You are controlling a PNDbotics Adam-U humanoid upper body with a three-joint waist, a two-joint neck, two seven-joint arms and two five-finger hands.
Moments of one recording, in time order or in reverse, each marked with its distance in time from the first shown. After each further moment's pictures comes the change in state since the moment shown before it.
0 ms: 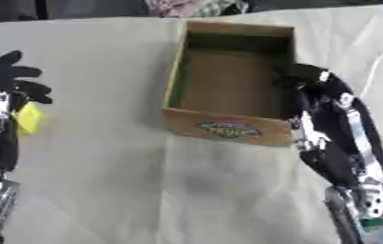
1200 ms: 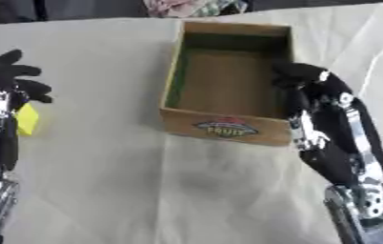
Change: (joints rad) left arm -0.025 0.006 0.003 0.000 -0.012 0.000 -0.001; right arm 0.000 0.000 -0.001 0.000 0.000 0.003 -0.006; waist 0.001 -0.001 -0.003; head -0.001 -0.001
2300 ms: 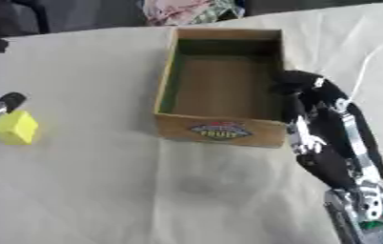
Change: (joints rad) left arm -0.066 0.695 0.097 0.012 -0.375 0.168 -0.682; right arm 0.027 -0.031 -0.006 0.000 0.010 0.001 -0.006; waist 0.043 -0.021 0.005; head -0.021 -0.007
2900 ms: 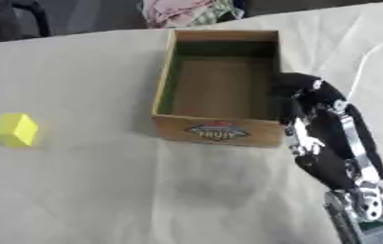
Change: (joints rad) left arm 0.001 0.042 -0.013 0.189 -0.045 -0.025 -0.153; right arm 0.005 -0.009 0.000 0.000 0.004 -0.002 -0.002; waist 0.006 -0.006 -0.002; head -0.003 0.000
